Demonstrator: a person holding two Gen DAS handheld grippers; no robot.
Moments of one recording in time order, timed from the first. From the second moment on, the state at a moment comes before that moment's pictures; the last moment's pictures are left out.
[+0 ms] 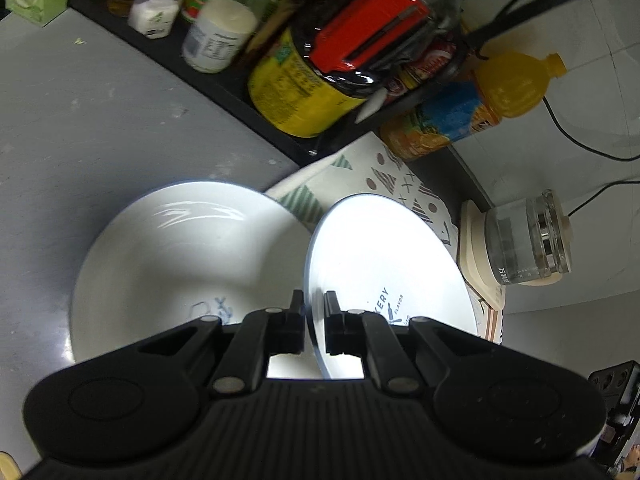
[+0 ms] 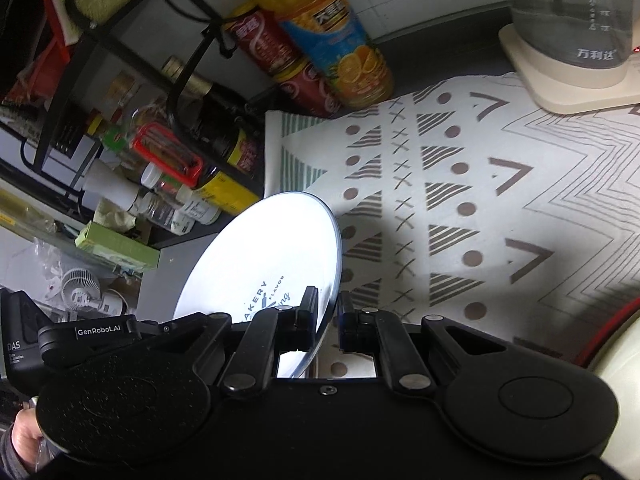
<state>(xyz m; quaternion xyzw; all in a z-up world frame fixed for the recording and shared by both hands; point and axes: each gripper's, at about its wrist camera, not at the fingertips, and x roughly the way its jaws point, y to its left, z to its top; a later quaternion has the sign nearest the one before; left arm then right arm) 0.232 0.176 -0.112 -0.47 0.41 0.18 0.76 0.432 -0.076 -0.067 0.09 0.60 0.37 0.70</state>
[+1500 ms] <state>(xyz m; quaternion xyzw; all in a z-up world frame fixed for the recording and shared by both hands) 0.166 0.189 -0.169 -0.51 0.44 0.22 0.71 0.377 -0.031 -0.095 0.02 0.62 0.37 0.69</state>
